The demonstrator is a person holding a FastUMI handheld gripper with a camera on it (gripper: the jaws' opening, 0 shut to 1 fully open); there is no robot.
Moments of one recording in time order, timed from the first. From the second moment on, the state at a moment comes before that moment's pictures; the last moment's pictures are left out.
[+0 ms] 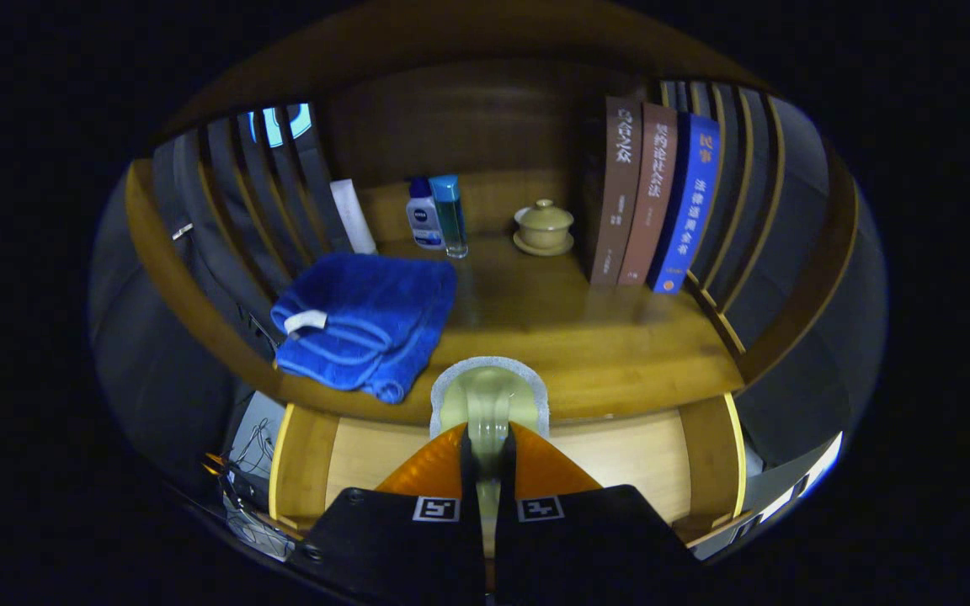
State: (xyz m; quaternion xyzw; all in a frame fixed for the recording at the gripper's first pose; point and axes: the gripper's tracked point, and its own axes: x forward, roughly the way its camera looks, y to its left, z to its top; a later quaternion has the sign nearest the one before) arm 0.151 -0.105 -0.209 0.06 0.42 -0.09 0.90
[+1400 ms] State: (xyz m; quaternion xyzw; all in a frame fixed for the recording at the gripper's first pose) arm 0.226 -0.122 -0.204 0.08 0.35 -0.11 0.93
